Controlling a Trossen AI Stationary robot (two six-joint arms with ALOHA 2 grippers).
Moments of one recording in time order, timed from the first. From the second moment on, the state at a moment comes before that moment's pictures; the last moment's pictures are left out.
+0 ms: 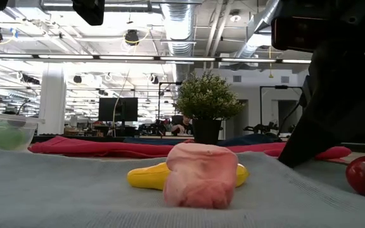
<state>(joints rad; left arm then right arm) -0.60 1.41 0.49 0.99 -0.48 0.01 0.70 1.96 1.09 -0.18 0.47 0.97</state>
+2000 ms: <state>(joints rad) -0.60 1.41 0.49 0.99 -0.48 0.01 0.74 2.00 1.27 -0.47 0.33 1.25</state>
